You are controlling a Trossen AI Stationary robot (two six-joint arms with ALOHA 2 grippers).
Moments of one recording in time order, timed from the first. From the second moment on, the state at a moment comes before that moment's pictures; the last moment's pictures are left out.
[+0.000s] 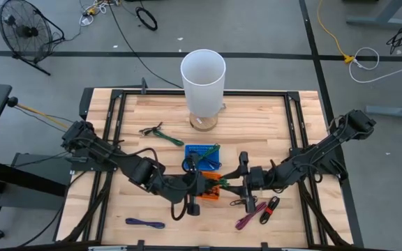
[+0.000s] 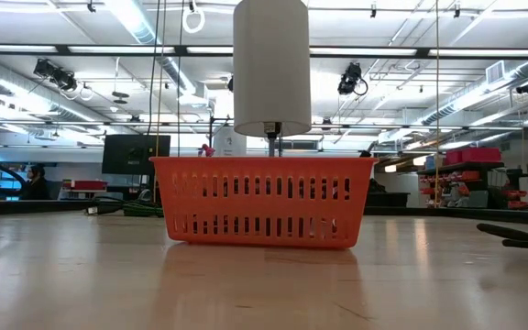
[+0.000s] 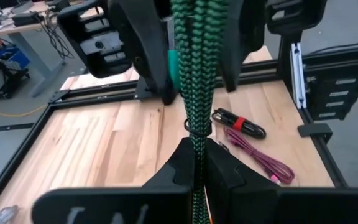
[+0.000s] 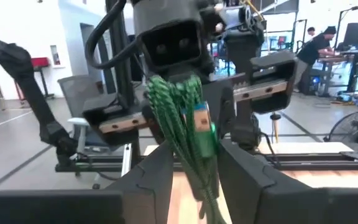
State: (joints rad) left arm -0.50 1.72 1.62 -0.37 -0.58 -0.09; right arm 0.59 1.36 0.89 0.55 0.50 0.02
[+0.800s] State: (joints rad) left arm -0.50 1.72 1.62 -0.54 -0.65 -0.11; right arm 0.50 1.36 0.89 0.40 0.63 0.09
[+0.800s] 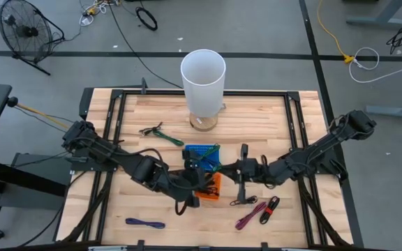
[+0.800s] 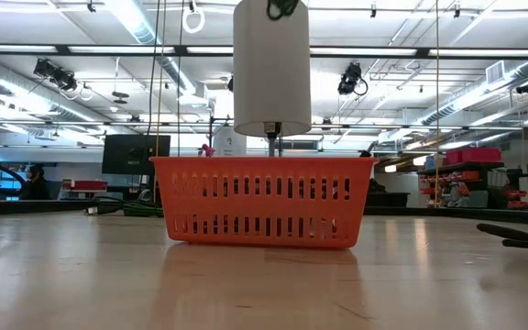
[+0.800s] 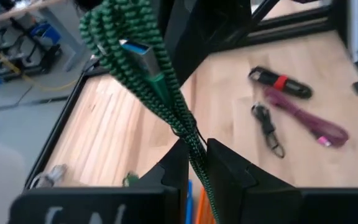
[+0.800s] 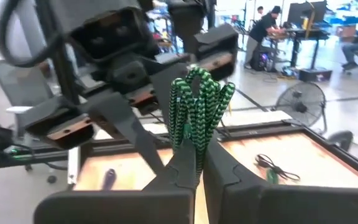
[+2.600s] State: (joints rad) left arm -0.63 1.72 1.62 -0.79 -0.77 -0.28; right arm 0.13 1.79 0.86 0.72 0.41 0.35
